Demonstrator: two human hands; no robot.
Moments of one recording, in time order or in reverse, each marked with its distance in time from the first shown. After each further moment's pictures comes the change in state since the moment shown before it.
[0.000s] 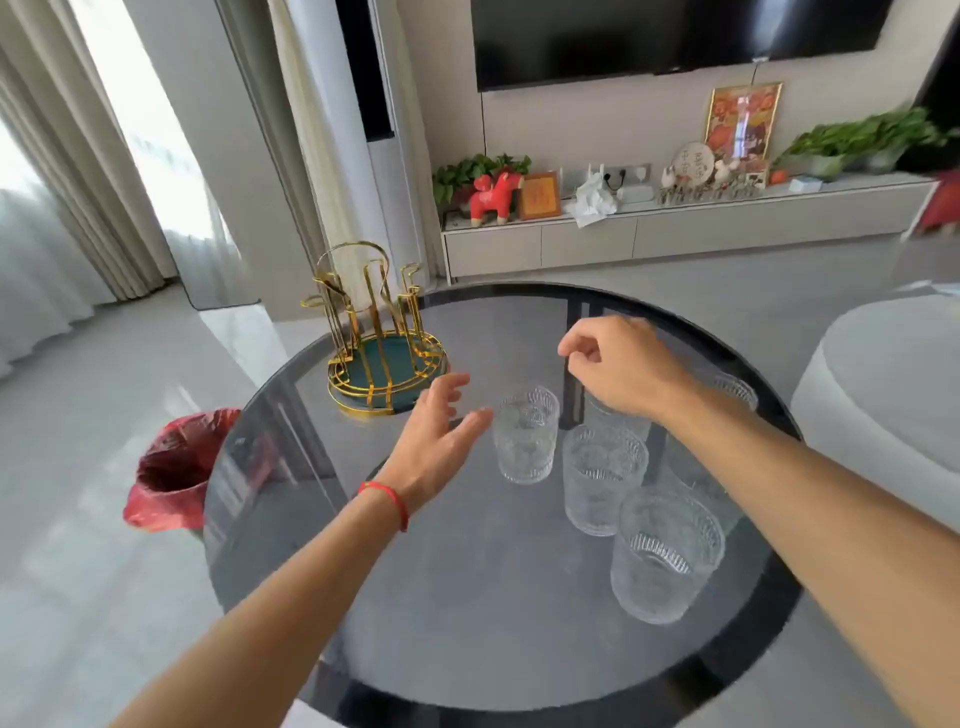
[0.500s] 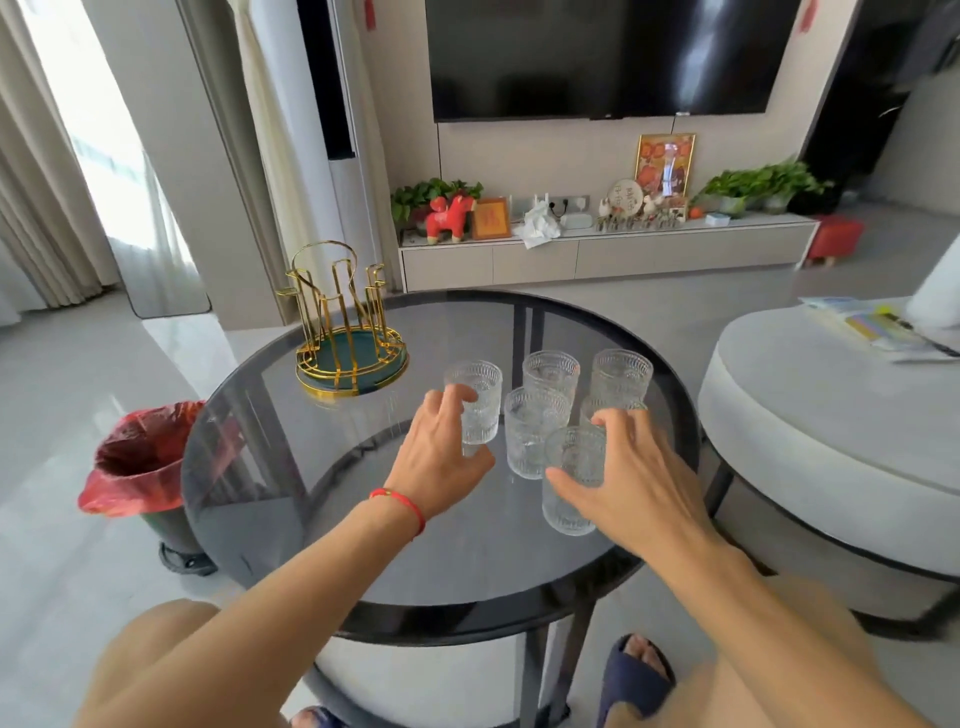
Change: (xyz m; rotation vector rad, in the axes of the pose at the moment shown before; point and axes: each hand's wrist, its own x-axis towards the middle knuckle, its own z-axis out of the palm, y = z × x) left_hand -0.075 0.028 0.040 0.358 0.023 0.220; right_hand -0.195 0.010 -0.002 -0.335 0.117 0.161
